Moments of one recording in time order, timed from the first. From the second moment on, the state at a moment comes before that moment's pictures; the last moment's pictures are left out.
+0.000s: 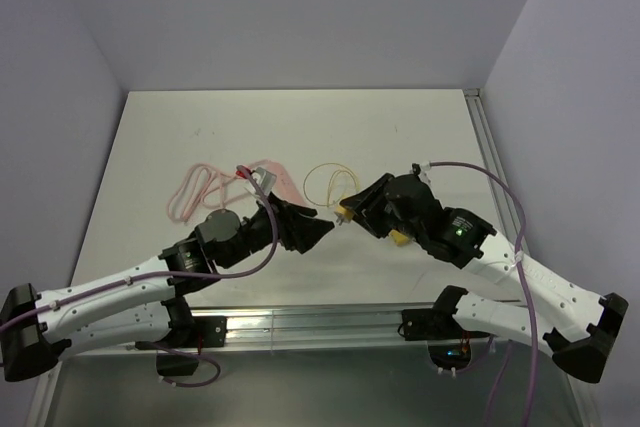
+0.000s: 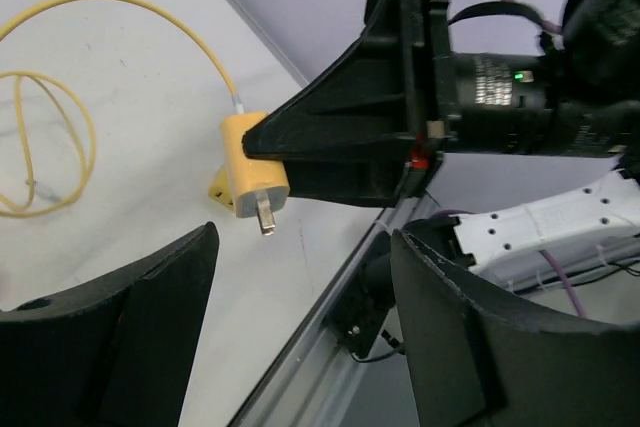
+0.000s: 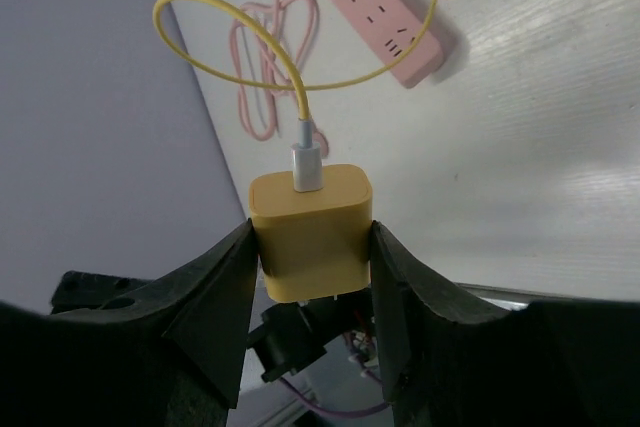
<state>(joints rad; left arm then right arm) -1.09 0.88 0.62 0.26 -0.08 -0.66 0.84 0.88 0.89 -0.64 0.22 1.44</state>
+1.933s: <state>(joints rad) -0.91 0.78 0.69 0.10 0.45 -0.66 0.97 0.73 0.94 -0.38 -0.25 0.68</state>
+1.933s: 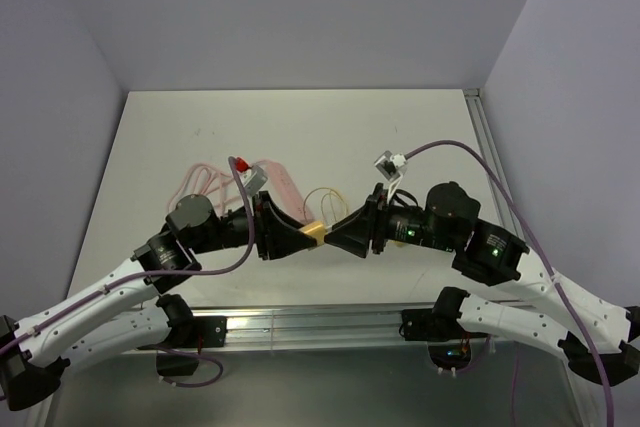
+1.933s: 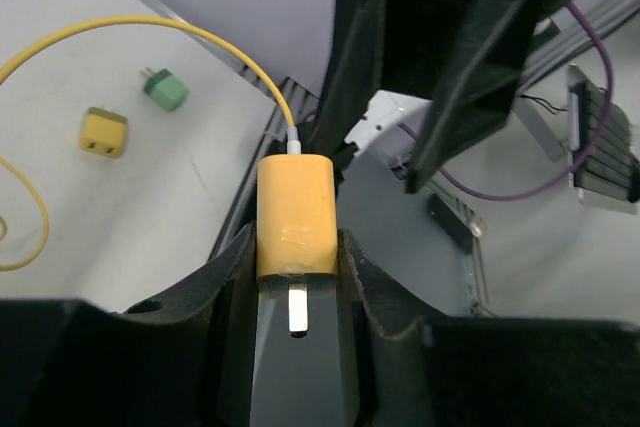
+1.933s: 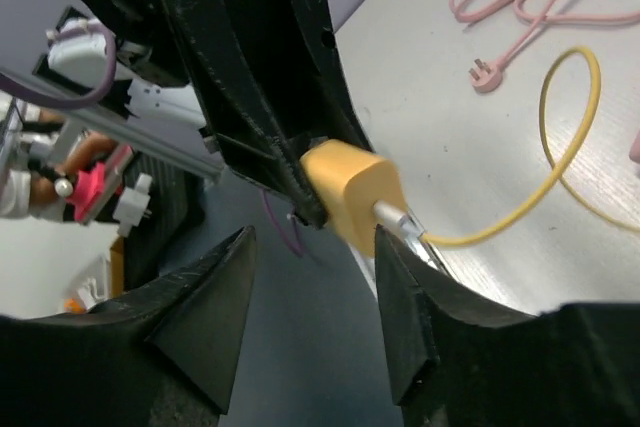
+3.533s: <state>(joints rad) -0.90 0.69 0.62 0.31 0.55 -0.84 0.97 0.76 0.81 0.00 -0.43 0.66</state>
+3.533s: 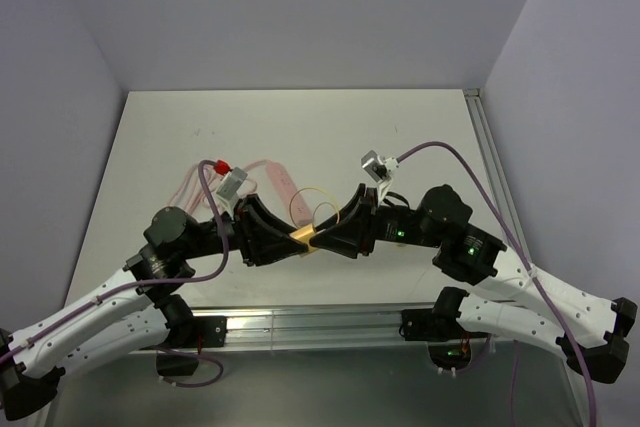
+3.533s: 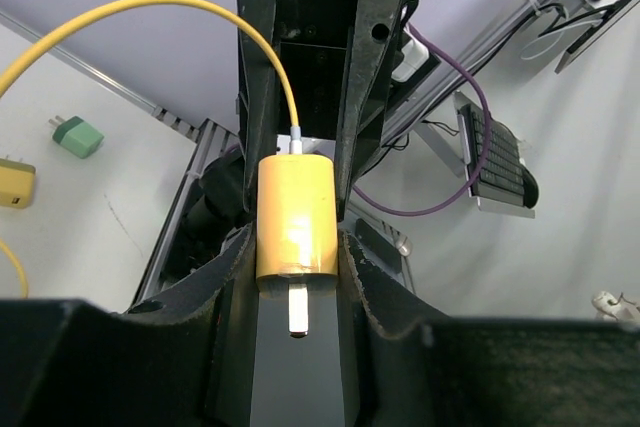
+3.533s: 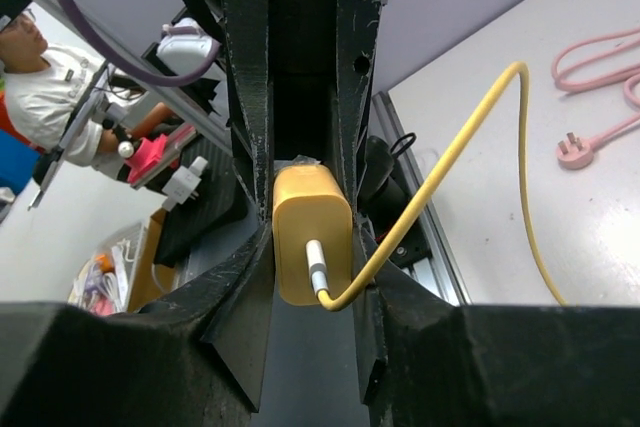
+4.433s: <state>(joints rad) -0.73 0.99 0.82 -0.37 -0.13 -0.85 0.78 1.25 1.18 -0.48 0.30 0.43</state>
